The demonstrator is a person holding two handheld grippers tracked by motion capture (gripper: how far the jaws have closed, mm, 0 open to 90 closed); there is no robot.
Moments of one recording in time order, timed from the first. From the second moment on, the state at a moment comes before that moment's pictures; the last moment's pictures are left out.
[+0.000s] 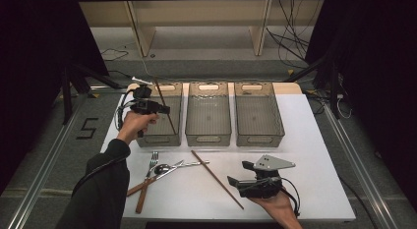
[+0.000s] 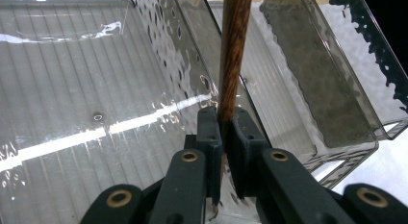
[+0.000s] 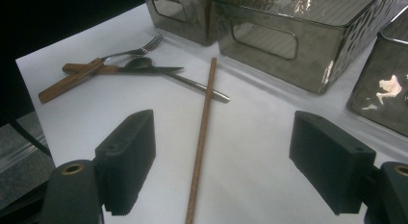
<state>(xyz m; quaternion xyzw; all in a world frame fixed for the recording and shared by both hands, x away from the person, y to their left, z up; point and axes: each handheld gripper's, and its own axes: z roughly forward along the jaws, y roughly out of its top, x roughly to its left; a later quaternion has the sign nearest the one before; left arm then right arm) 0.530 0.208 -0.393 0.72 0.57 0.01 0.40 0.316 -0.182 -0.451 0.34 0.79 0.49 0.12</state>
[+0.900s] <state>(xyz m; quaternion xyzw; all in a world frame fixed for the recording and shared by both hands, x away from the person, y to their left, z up) 0.518 0.207 -0.379 0.71 0.59 0.06 0.39 0.316 -0.179 -0.450 0.34 0.80 0.49 0.11</state>
